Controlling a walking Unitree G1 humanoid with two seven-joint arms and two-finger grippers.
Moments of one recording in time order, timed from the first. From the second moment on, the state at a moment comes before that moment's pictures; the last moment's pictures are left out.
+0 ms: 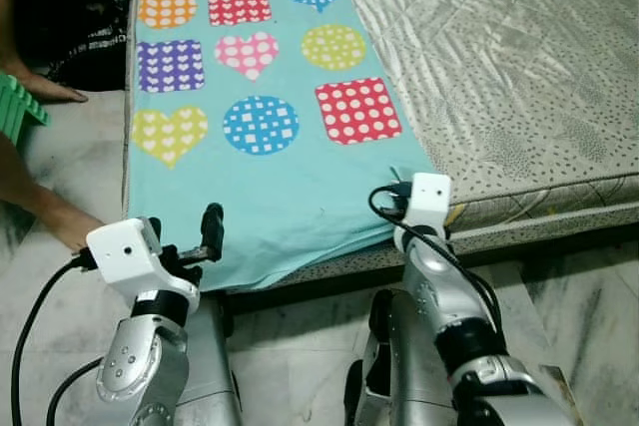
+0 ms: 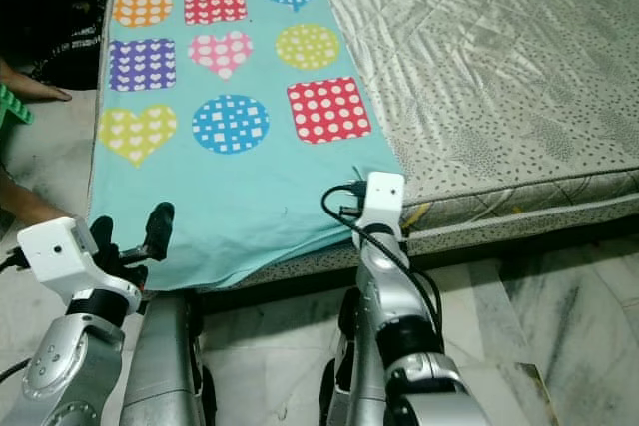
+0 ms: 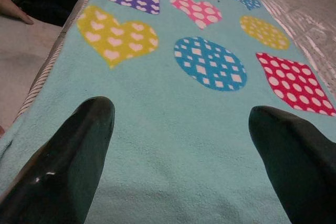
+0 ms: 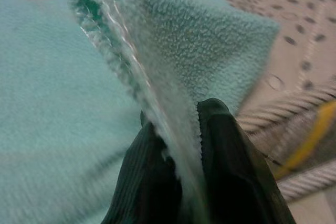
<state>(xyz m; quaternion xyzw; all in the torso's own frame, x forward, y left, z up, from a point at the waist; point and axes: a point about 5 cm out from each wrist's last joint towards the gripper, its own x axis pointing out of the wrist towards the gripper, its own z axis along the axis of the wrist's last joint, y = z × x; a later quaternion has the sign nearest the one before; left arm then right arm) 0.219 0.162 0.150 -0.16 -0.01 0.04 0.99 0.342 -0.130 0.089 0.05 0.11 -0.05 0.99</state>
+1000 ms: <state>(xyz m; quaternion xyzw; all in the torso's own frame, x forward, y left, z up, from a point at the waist) 0.229 0.163 0.144 -0.16 0.00 0.03 0.99 0.312 -0.194 0.103 -0.07 0.15 -0.12 0.98</state>
